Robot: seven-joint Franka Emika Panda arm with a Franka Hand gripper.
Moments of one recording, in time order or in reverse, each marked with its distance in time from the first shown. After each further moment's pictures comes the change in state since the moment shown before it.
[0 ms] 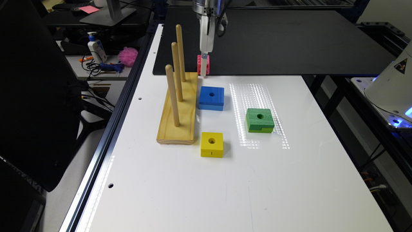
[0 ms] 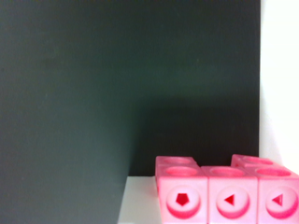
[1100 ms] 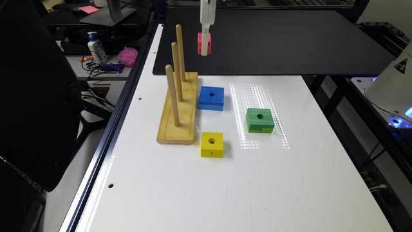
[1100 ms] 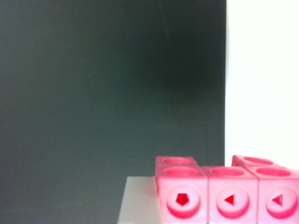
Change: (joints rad) arm 0.000 -0.184 0.000 -0.002 0.000 -0.193 0.004
